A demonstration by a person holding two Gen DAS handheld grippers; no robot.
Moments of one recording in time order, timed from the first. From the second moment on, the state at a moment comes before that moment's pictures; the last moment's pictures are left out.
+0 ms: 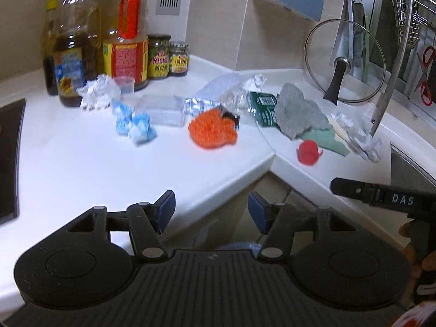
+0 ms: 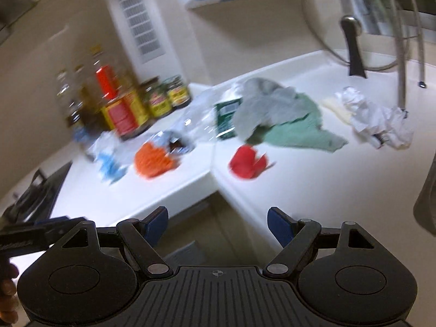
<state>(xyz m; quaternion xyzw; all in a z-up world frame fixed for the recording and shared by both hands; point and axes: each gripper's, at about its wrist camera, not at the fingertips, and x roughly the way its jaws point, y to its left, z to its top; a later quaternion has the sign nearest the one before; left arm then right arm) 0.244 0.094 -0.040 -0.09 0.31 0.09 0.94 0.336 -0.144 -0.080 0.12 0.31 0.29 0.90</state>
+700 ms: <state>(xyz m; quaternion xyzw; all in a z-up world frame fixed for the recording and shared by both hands) 0.333 0.131 -0.055 -0.05 0.31 0.04 0.95 0.415 -0.101 -0.091 0.17 0.33 0.19 0.91</state>
